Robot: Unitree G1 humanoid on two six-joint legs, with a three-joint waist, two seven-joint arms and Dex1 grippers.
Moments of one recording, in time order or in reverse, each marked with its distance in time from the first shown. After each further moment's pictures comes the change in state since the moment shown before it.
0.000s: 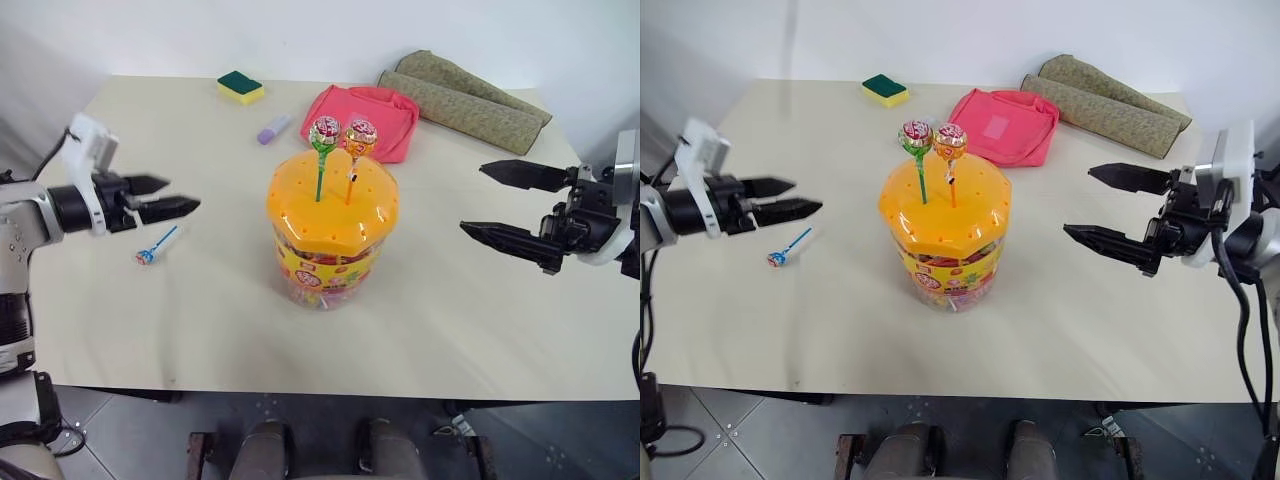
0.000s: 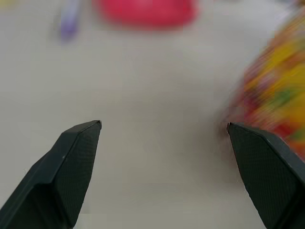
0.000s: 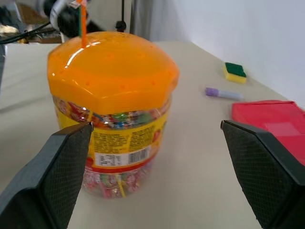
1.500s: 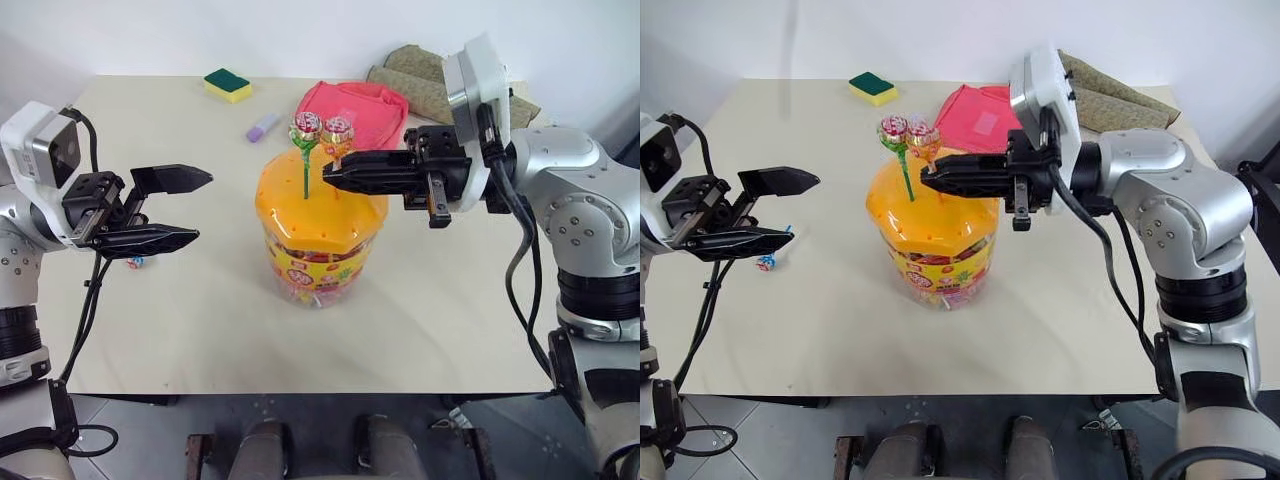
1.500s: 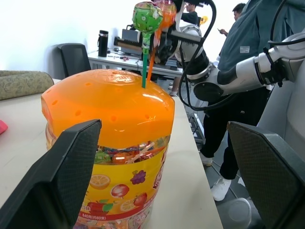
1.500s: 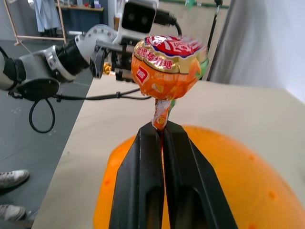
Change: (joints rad) left arm 0.070 -0.035 0.037 0.010 -0.270 -0.201 -0.498; right arm -0.603 0.377 0.428 0.099 -0.067 0.142 -0.001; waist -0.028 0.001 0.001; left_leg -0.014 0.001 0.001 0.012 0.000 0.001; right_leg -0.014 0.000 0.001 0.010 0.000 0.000
